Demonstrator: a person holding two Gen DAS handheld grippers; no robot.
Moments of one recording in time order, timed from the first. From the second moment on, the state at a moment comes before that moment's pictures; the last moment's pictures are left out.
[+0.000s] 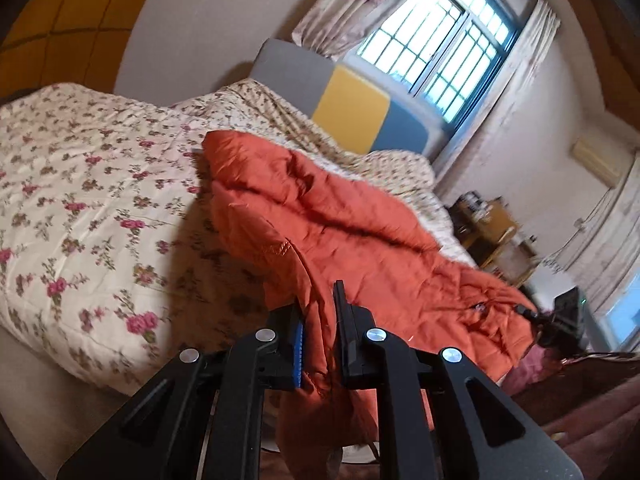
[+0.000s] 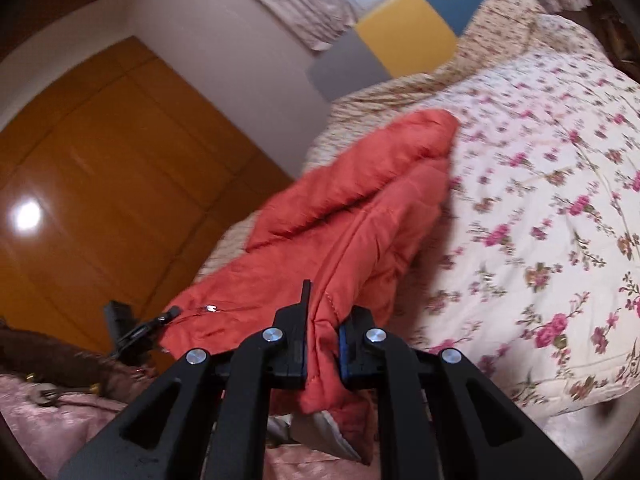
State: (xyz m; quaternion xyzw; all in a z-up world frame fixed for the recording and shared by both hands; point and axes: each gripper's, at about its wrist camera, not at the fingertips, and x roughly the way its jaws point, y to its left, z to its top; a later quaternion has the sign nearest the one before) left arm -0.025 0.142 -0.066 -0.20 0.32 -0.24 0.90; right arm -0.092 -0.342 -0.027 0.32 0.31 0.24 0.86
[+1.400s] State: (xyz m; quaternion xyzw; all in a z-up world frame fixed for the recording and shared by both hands) left arm 0.218 0.198 -0.084 -0.41 0.25 -0.10 0.87; right arm 0.139 -0.423 -0.076 0.50 0.21 0.02 0.84
